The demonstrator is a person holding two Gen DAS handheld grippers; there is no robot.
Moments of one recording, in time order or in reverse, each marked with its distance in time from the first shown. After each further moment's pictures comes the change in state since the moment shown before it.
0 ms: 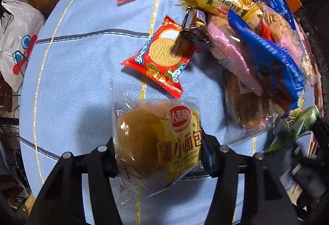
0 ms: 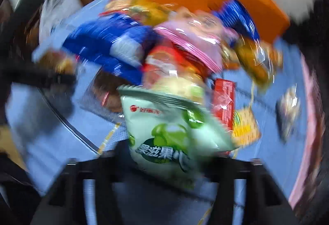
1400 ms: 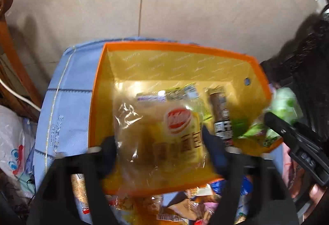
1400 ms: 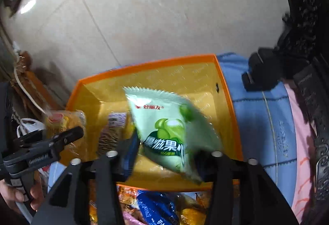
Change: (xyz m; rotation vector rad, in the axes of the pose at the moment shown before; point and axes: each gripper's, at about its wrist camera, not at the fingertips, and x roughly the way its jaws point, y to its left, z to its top) left arm -0.062 -0.129 0.318 0.092 -0.300 -0.023; right arm -0.007 -0.185 0.249 0.440 -0.270 0.006
